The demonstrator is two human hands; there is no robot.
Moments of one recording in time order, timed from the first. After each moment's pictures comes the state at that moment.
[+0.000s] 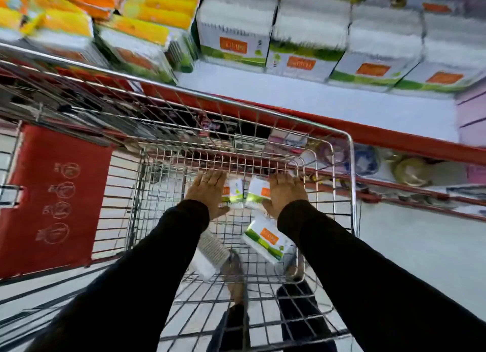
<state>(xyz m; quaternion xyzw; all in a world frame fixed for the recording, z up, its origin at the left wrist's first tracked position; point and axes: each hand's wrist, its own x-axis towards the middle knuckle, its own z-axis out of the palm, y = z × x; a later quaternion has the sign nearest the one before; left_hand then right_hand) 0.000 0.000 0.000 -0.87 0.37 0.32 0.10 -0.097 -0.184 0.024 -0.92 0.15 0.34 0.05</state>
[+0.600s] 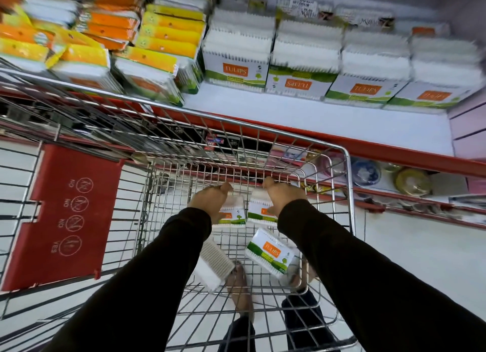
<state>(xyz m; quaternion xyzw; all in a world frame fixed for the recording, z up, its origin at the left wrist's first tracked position) 0.013 -0.005 0.036 -0.87 0.35 0.34 0.04 -0.069 -0.188 0.060 -0.92 0.13 0.34 0.10</state>
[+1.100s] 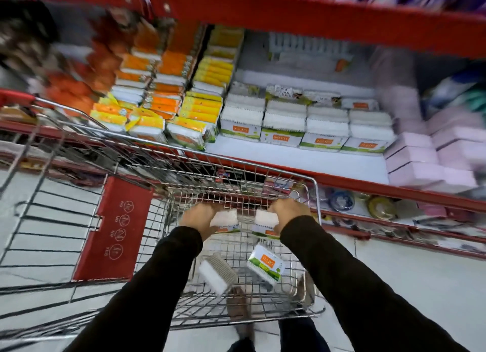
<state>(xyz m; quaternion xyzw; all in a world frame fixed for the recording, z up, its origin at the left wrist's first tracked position) -0.003 0.030 0.176 -0.91 0.31 0.27 0.05 -0.101 -0.176 0.205 -0.93 0.18 0.29 0.12</state>
